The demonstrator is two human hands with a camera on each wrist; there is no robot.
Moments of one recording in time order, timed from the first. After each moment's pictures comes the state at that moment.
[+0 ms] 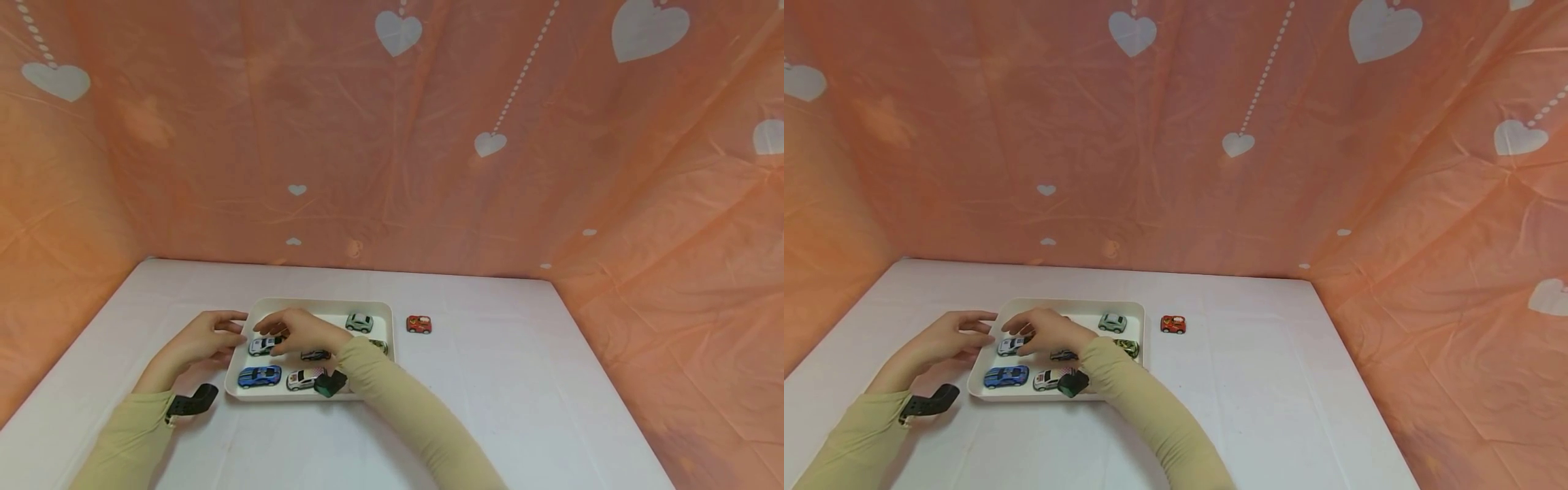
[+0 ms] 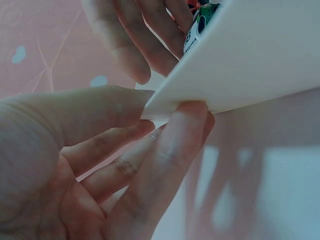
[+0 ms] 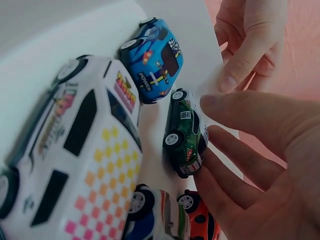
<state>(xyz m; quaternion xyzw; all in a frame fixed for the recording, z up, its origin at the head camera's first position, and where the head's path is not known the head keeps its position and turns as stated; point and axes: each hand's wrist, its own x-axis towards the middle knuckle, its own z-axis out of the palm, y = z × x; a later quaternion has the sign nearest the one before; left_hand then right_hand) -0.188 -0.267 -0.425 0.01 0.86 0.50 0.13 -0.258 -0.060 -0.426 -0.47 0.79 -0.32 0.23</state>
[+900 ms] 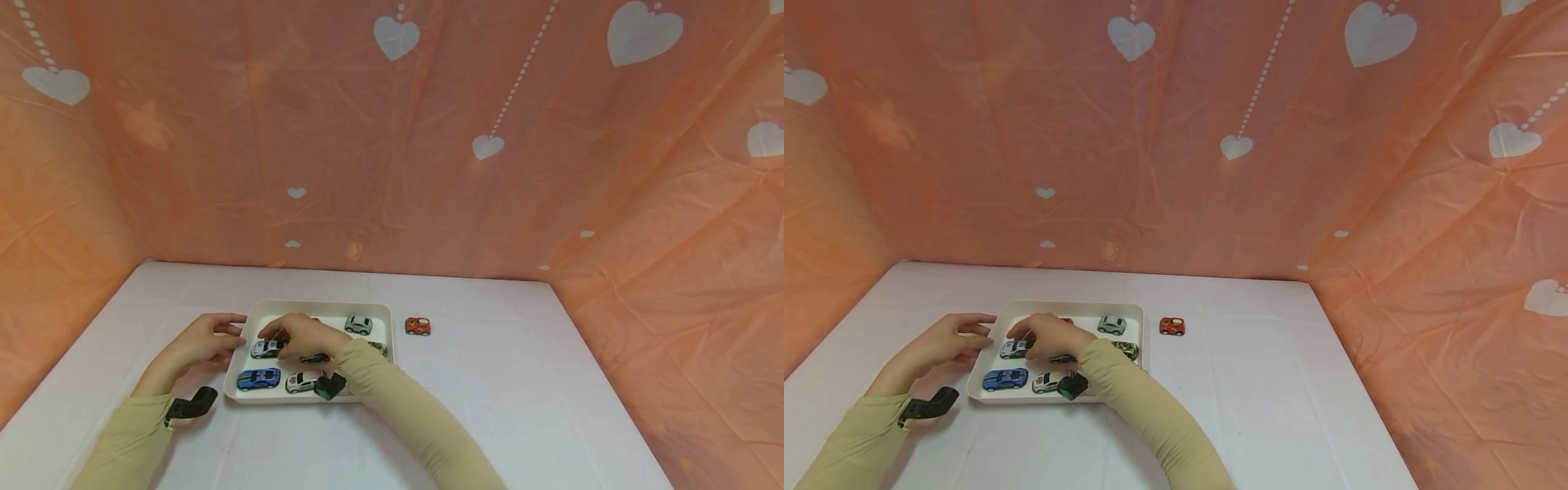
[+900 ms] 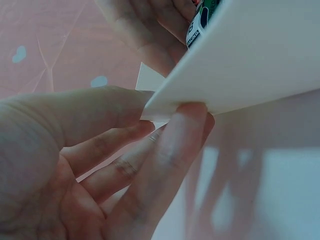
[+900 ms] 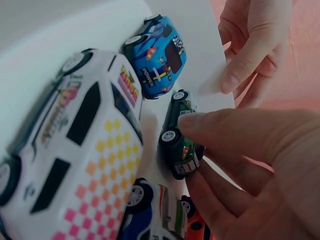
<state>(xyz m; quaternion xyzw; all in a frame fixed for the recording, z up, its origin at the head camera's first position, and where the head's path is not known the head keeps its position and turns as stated) -0.187 -0.267 -0.425 0.01 0.85 0.50 0.13 -0.255 -0.060 -0.426 -0.44 0.82 -0.27 0.24</state>
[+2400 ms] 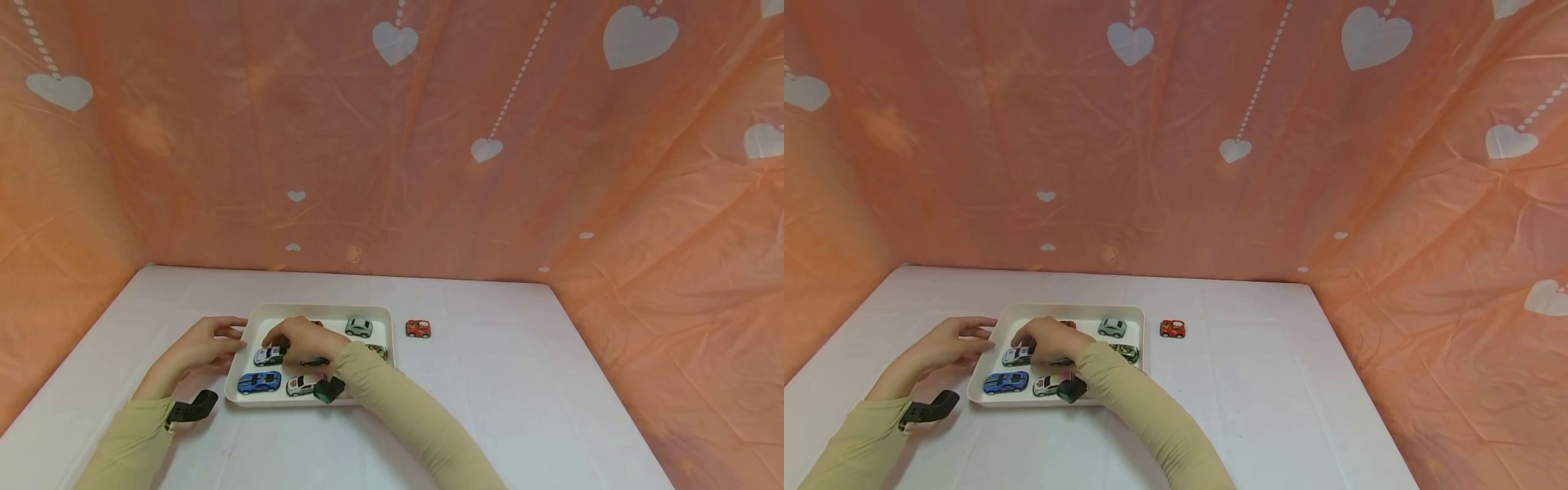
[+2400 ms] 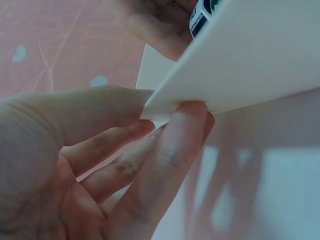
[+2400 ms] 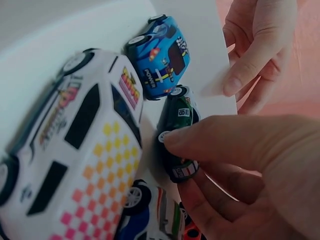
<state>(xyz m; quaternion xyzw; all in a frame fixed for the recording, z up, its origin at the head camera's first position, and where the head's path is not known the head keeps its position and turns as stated) -0.185 -0.266 -0.424 0.01 0.85 0.50 0.13 -0.249 -0.059 -0.422 -0.43 0.85 -0.22 0.22</state>
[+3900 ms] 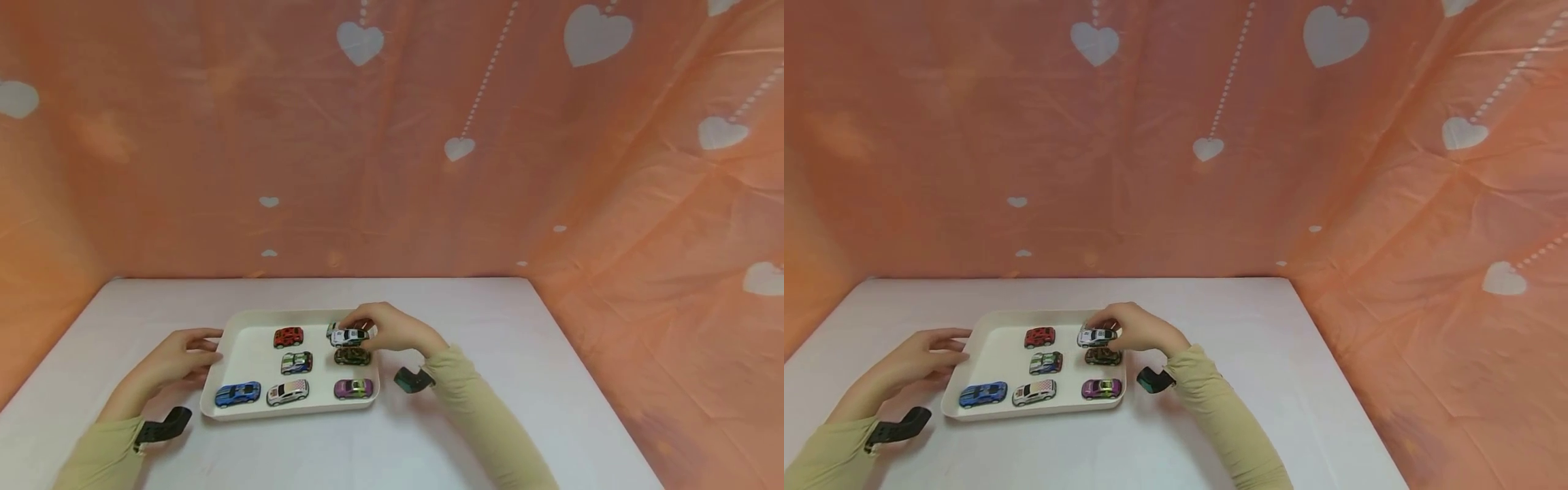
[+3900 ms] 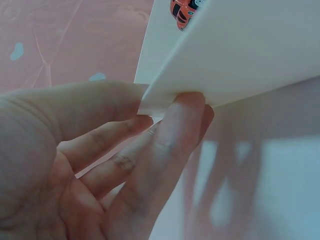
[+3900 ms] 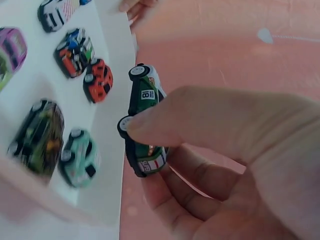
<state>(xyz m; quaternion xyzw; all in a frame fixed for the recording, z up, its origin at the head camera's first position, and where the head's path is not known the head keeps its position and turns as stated) -0.189 -0.281 -0.430 0.02 0.87 0.48 0.13 -0.250 0.097 -0.376 -0.41 0.85 -0.30 0.15</state>
